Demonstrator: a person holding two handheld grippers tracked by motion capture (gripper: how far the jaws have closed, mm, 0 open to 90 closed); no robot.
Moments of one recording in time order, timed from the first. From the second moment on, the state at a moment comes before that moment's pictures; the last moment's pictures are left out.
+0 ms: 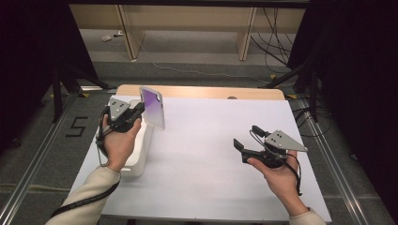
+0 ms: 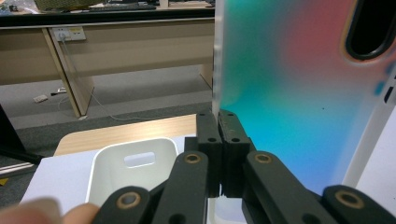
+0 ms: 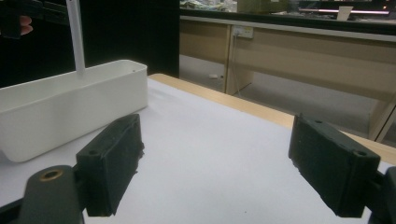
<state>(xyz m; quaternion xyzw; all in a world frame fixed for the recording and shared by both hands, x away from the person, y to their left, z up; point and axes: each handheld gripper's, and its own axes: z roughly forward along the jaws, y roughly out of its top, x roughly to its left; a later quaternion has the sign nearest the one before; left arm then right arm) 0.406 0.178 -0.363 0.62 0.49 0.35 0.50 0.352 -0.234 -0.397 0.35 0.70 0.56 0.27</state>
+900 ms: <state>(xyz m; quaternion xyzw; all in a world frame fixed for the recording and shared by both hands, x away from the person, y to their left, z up) 0.409 0.189 -0.360 0.61 0.50 0.36 0.50 0.342 -0.243 -0.402 0.35 0.70 0.56 0.28</state>
